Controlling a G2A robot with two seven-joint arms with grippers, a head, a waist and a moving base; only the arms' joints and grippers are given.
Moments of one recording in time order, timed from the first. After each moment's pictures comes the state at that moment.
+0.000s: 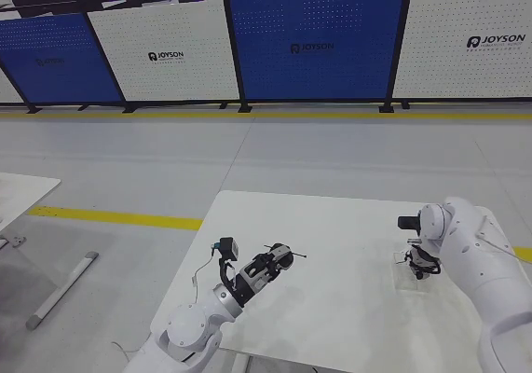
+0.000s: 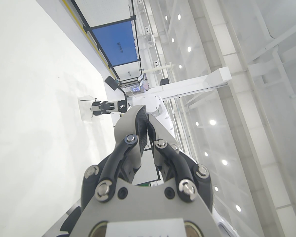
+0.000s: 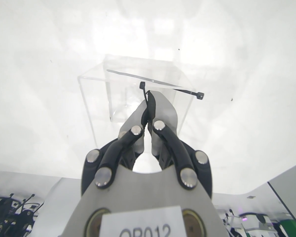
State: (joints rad) left arm 1.64 -1.15 -1.30 -1.85 -0.37 -0.15 -0.32; right arm -0.31 -1.50 0.62 -0.19 -0.68 -0.02 1.25
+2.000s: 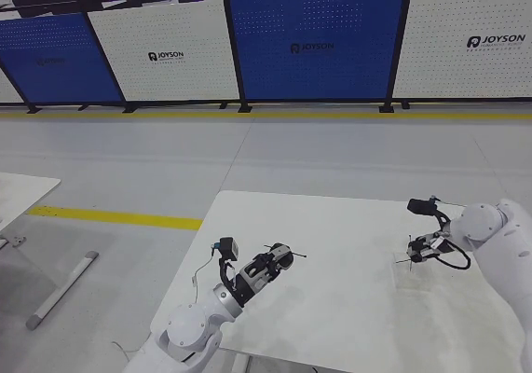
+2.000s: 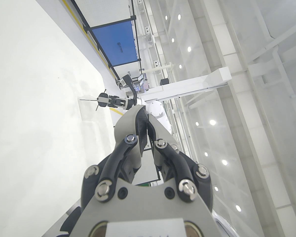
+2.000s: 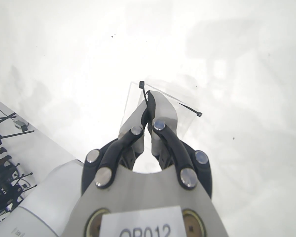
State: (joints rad) left arm 1.64 -1.15 -1.30 -1.85 -0.37 -0.15 -0.32; right arm -0.36 -1.33 0.79 -0.35 -0.48 -0.34 1.18
